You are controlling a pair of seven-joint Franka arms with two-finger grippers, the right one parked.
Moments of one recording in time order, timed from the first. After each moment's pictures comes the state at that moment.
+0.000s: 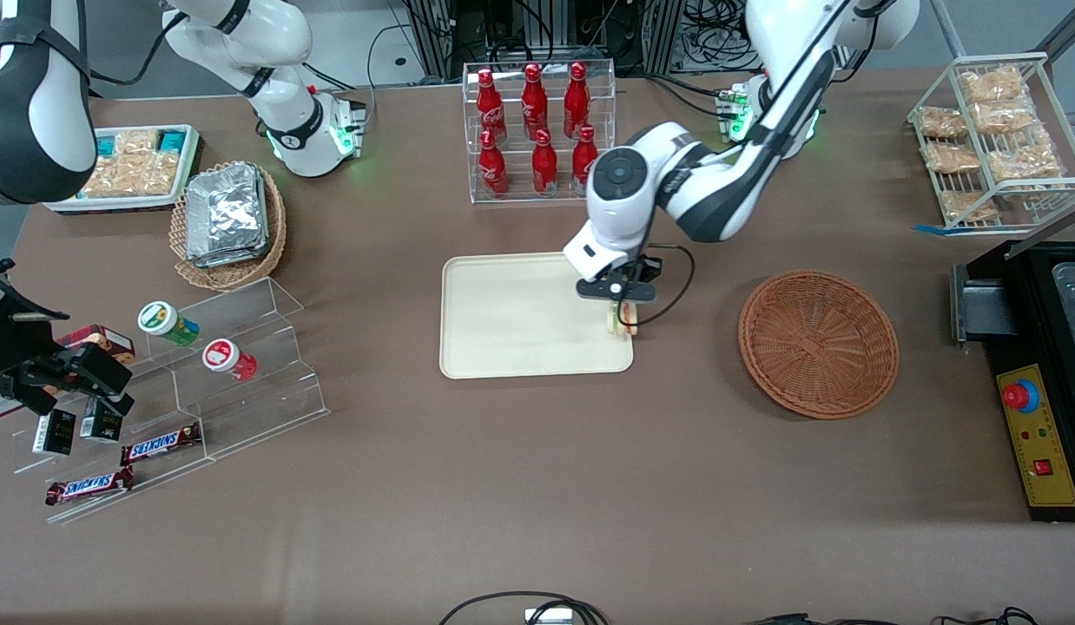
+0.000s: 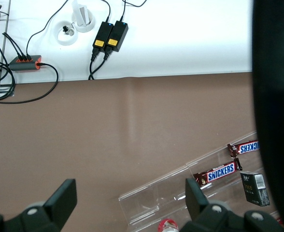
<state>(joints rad) -0.33 0.34 -0.46 -2.02 0.25 2.21 -0.78</state>
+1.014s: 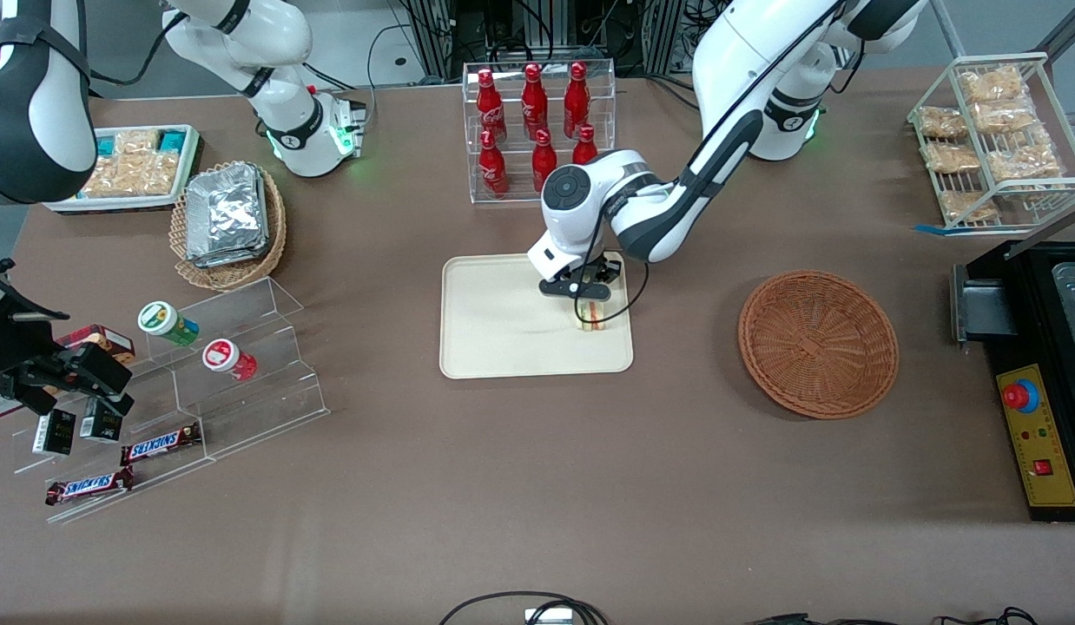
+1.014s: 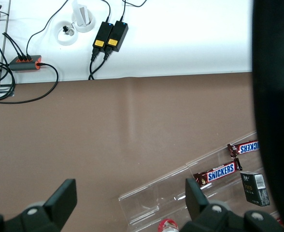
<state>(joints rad) -0.43 0.53 -0.46 -1.98 0.39 2.30 -0.95</state>
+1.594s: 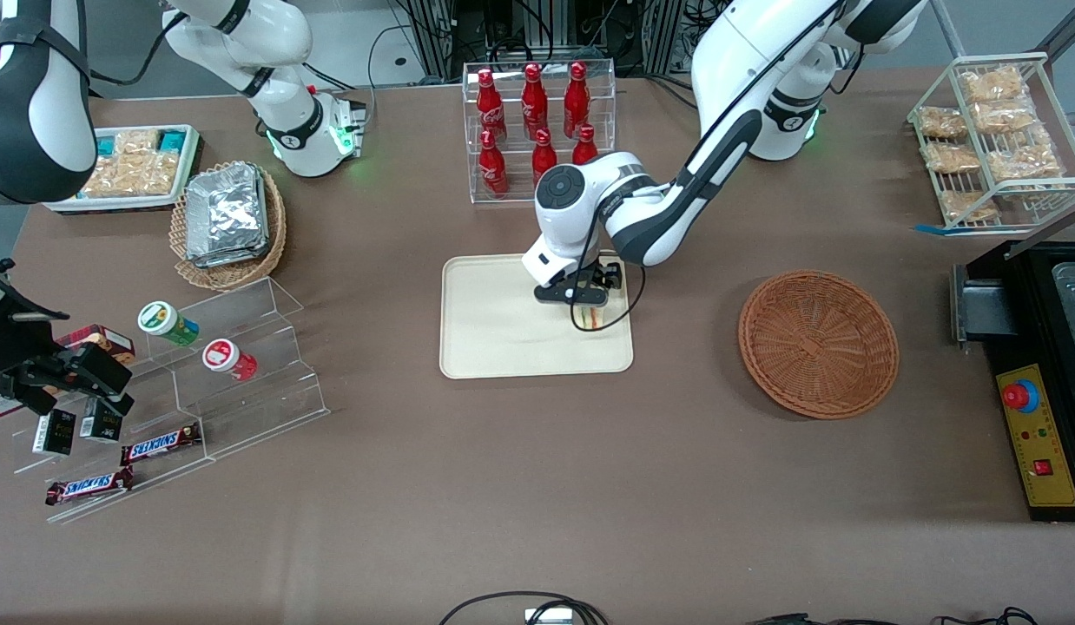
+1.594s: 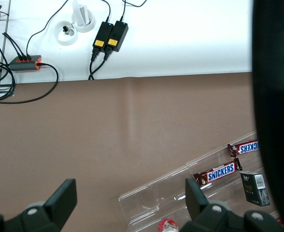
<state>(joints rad) -0.43 0.55 -0.46 -1.89 0.43 2.25 -1.01</state>
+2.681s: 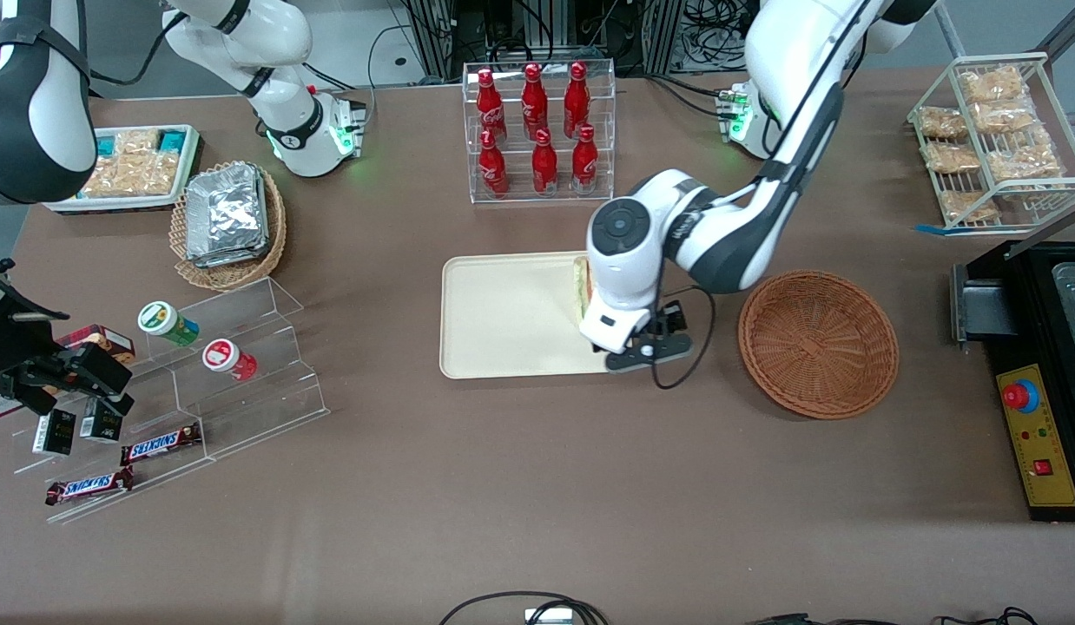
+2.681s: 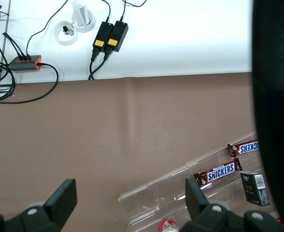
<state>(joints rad) -0.42 0.45 -0.22 -1.67 0.33 2.06 -1.04</state>
